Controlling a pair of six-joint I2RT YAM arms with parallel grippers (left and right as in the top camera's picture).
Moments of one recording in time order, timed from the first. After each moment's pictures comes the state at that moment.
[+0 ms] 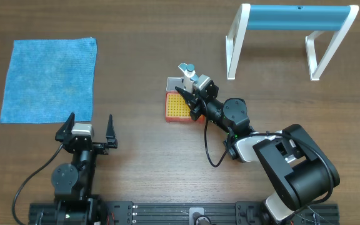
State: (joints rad) left arm 0.03 0.01 0.01 -0.07 0.05 0.06; right arm 0.47 1.78 0.46 1.29 -0.40 0.02
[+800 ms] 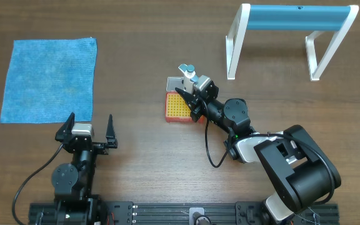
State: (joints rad) left arm 0.03 0.01 0.01 -0.07 0.05 0.06; right arm 0.46 1.77 0.45 1.28 -0.42 0.02
